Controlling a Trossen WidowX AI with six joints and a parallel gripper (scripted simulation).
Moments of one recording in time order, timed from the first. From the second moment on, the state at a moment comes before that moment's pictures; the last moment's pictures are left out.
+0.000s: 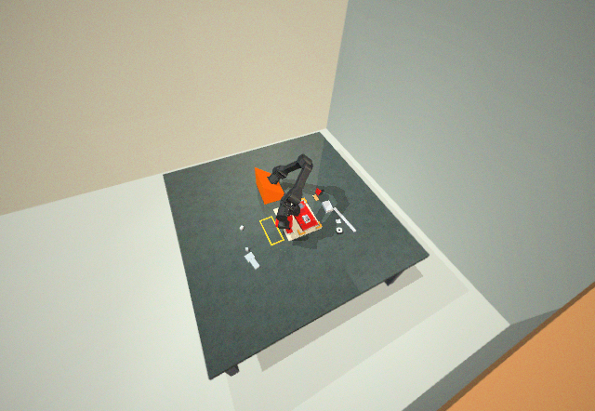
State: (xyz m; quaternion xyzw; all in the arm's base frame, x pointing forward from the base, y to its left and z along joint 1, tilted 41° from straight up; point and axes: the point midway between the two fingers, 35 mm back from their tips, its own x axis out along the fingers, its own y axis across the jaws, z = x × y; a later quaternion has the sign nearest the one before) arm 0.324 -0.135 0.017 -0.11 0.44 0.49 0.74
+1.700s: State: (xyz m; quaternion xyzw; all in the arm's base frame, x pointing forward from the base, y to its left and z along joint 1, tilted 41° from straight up) arm 0.339 -0.045 0.096 0.19 0.62 0.29 0.70
